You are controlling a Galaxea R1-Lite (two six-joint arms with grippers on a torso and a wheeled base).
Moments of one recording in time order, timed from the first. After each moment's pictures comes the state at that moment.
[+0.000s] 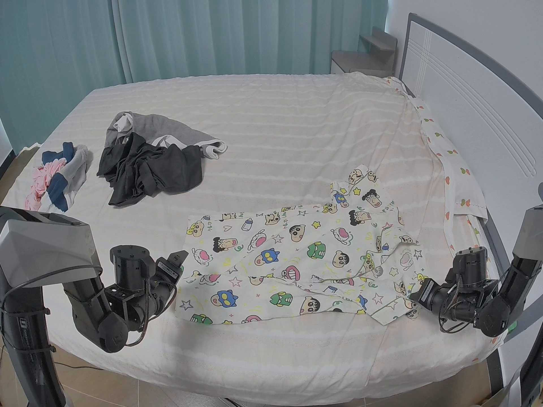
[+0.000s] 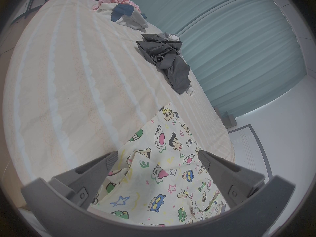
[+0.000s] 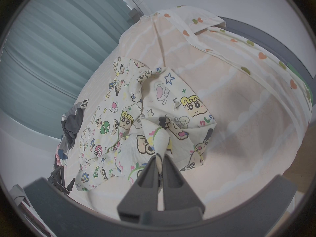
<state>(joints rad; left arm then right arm) -0.29 2.20 -0.45 -1.29 0.17 -1.12 0.18 2.05 -0.31 -1.04 0.04 0.75</state>
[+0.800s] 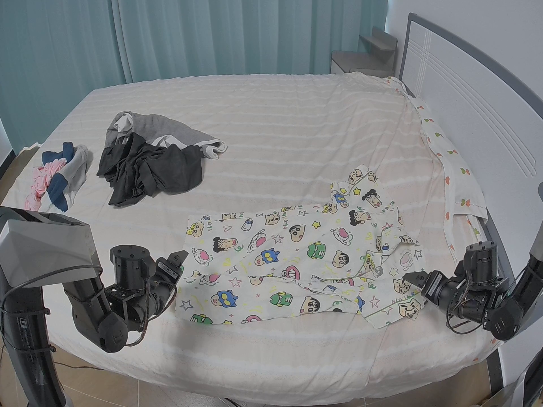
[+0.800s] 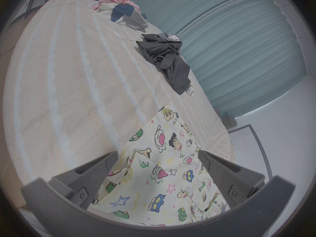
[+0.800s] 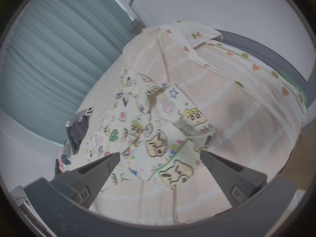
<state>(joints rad) -0.29 2.20 -0.45 -1.29 0.17 -1.12 0.22 1.92 -0.27 -1.03 -0.04 0.78</state>
